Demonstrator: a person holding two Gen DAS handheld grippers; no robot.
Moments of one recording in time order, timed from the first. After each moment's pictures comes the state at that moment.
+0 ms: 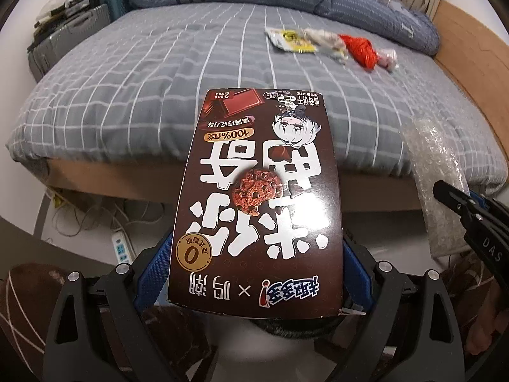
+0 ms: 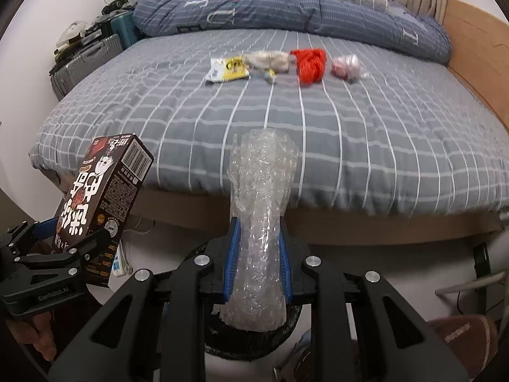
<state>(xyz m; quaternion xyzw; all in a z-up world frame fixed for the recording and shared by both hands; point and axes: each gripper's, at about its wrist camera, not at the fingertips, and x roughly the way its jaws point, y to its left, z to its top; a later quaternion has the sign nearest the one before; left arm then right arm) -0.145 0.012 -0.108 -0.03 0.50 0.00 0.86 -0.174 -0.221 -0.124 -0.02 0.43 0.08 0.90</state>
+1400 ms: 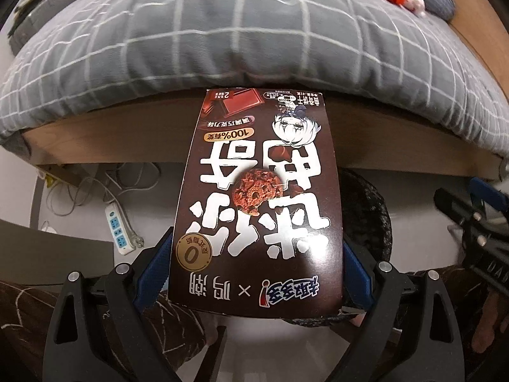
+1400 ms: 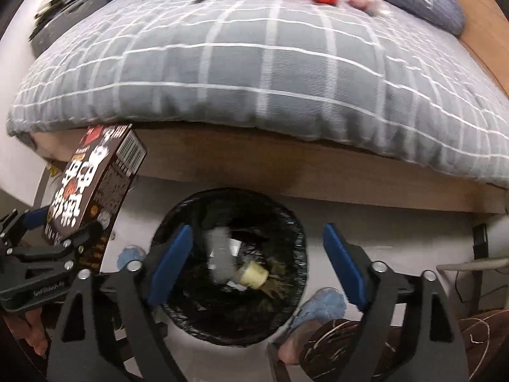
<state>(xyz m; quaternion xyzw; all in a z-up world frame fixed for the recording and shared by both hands) -0.126 0.008 -0.198 -0.02 0.58 -0.01 0.81 -0.139 -0.222 -0.211 -0.04 0.51 0.04 0.86</state>
